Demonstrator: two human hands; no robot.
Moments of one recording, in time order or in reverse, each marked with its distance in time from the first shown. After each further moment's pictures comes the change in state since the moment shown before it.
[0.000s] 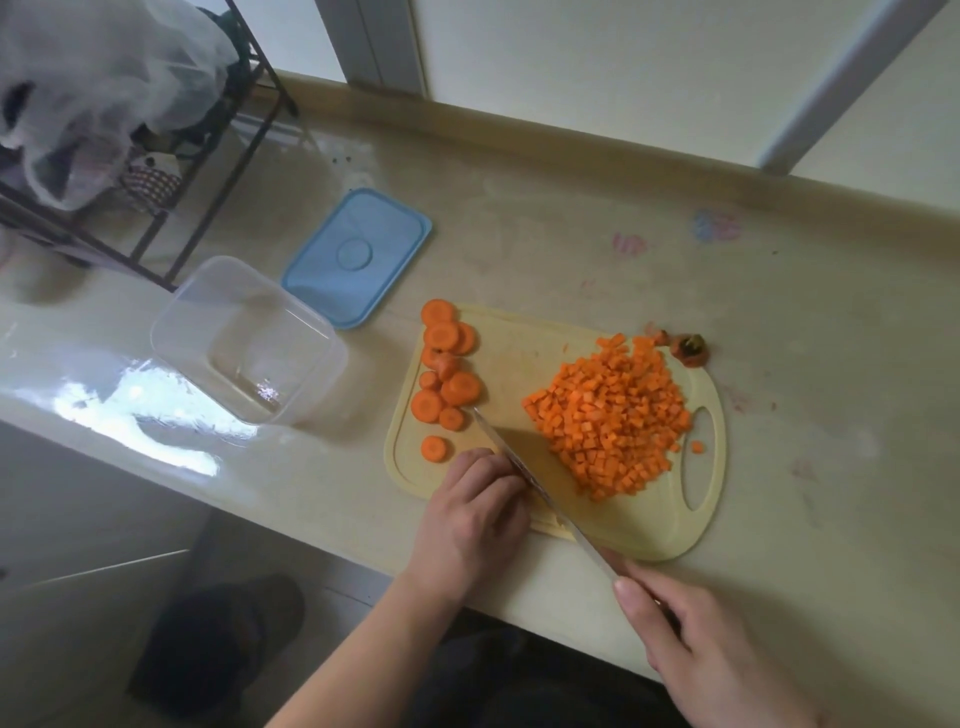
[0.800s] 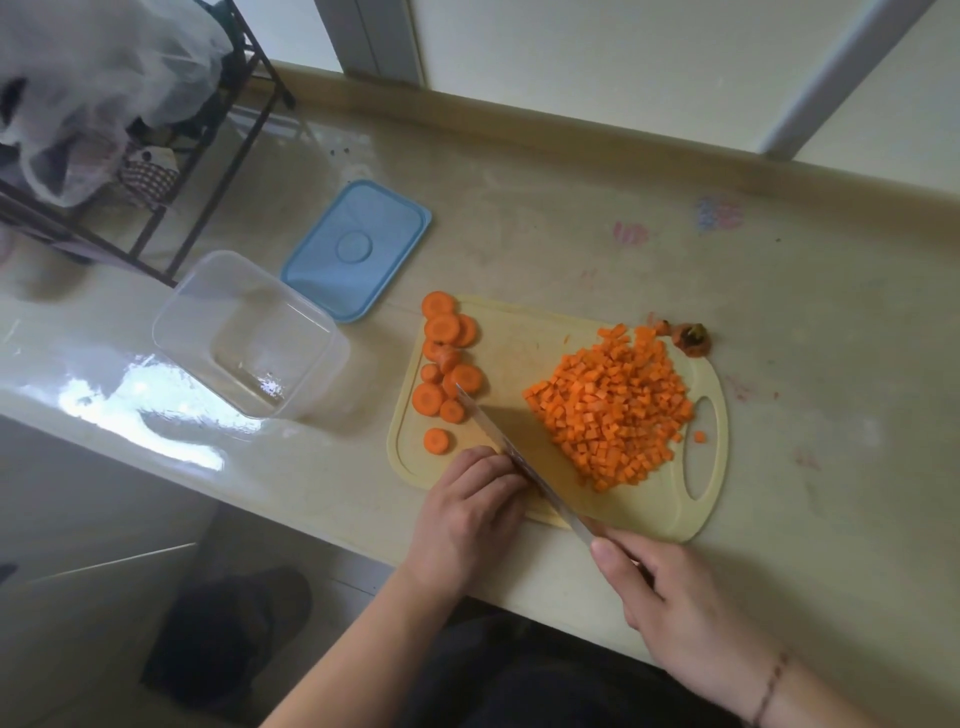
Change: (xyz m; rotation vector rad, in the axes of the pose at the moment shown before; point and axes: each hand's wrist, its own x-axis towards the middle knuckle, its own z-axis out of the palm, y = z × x) left_hand -0.006 -0.007 -0.002 -0.017 -0.006 0.038; right_hand 0.017 -0.008 0.004 0.069 -0.044 -0.032
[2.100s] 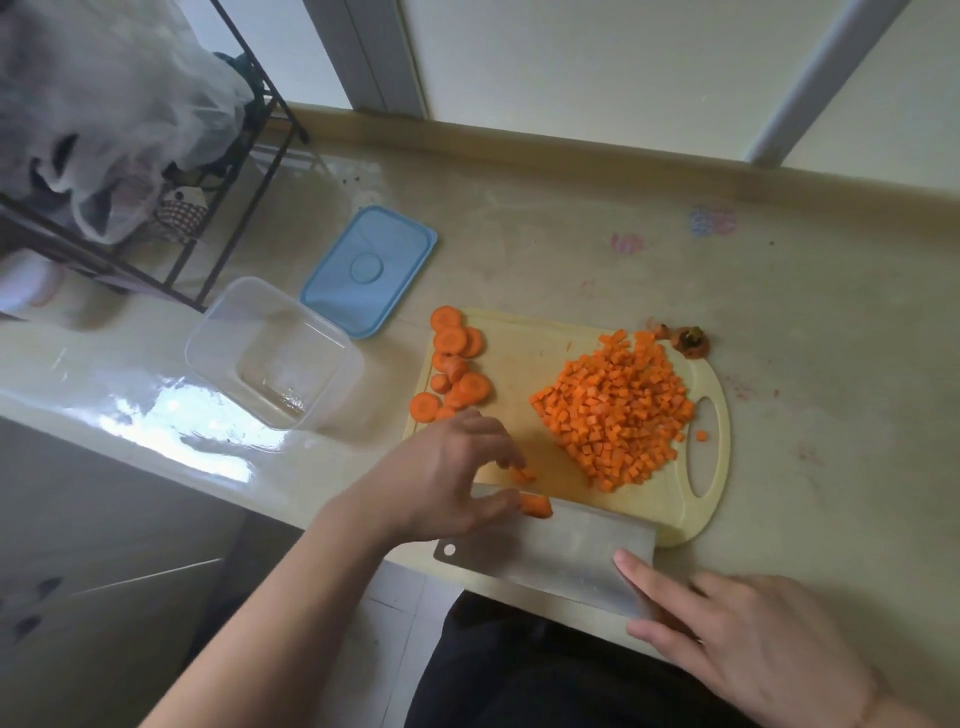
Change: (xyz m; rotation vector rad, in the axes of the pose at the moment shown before) left_hand 0.082 0.009 -0.085 -0.010 -0.669 -0.030; right_hand -0.030 0.044 -0.025 -0.959 0.140 -0.432
